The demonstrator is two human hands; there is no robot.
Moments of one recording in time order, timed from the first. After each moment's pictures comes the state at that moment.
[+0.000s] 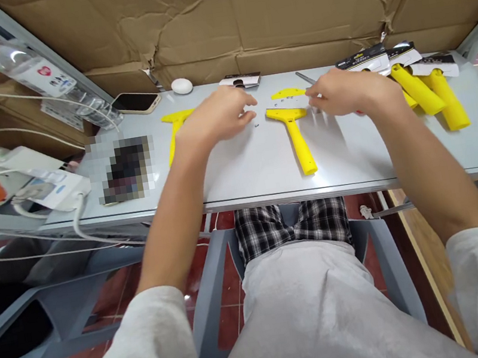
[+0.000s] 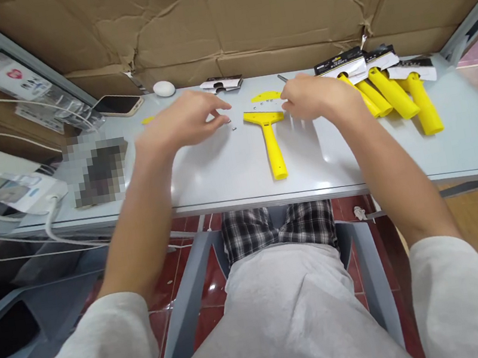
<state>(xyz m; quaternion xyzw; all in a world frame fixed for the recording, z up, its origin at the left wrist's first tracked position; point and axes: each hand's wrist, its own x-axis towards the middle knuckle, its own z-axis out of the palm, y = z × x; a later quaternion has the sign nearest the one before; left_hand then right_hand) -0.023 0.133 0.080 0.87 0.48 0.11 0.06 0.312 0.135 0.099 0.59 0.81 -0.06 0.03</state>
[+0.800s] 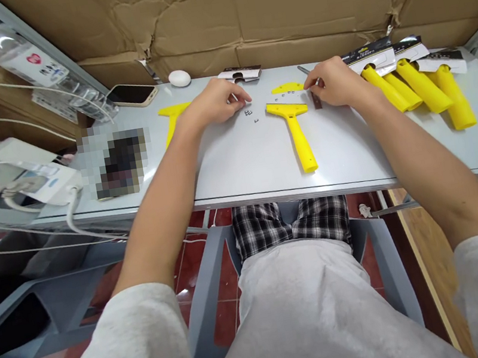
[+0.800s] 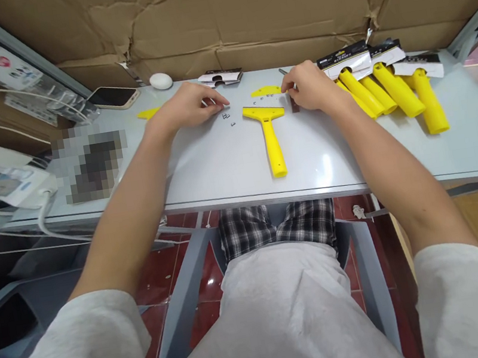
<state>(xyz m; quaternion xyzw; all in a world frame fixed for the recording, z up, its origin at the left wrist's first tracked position) -0.050 0.208 0.037 0.86 0.47 0.17 0.14 0.324 0.186 0.045 0.55 0.83 -0.01 -0.09</state>
